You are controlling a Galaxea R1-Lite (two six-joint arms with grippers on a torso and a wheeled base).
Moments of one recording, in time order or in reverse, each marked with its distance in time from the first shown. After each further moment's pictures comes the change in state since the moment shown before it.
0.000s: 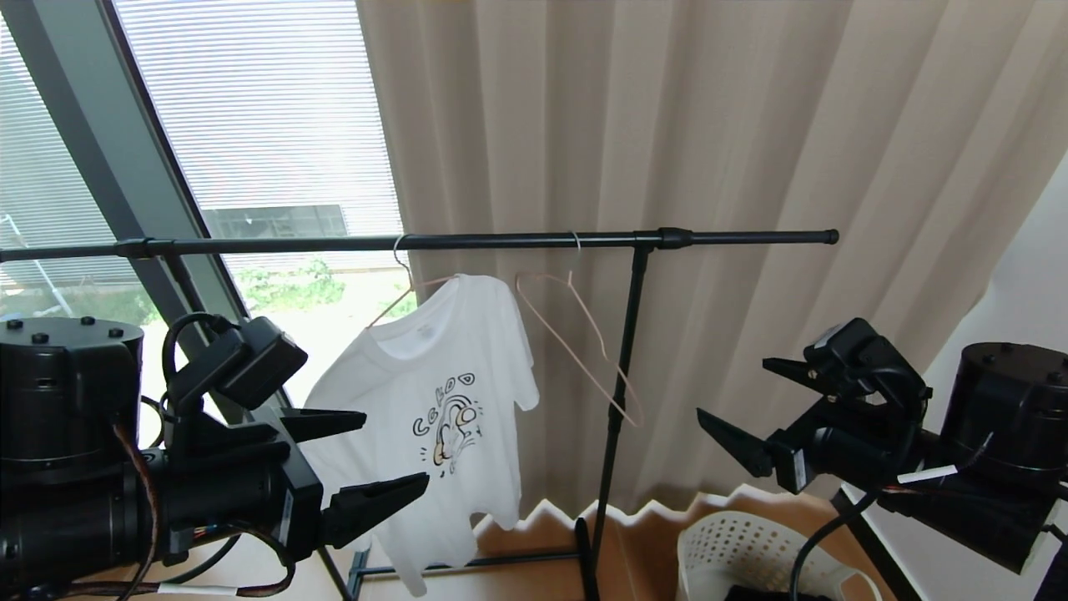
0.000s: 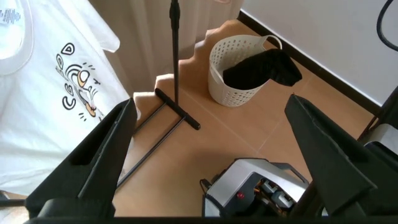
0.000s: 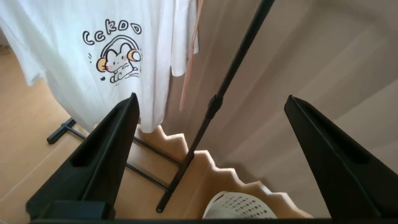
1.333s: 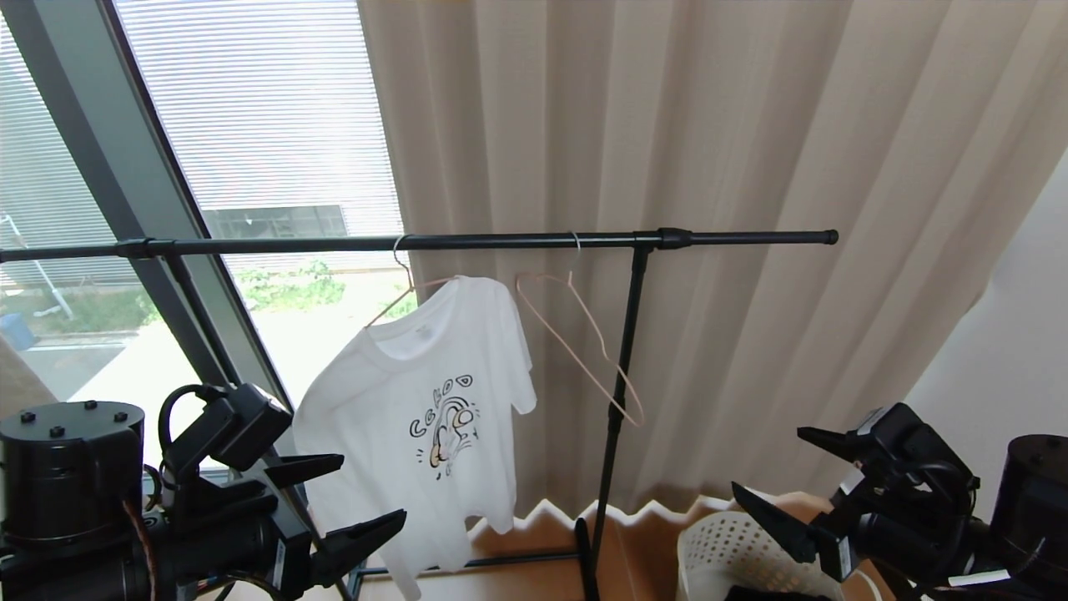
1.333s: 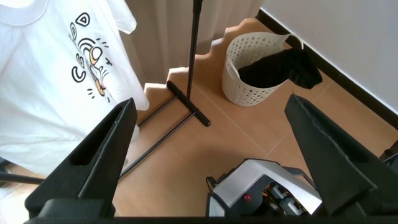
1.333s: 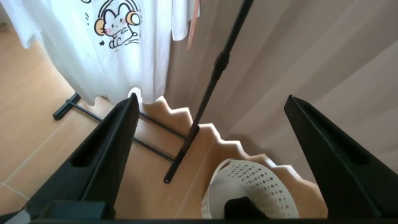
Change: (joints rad) left arm 0.081 0.075 0.254 -0.311 0.000 -0.005; right arm -0.016 0.007 0.291 -0.220 -0.001 0.018
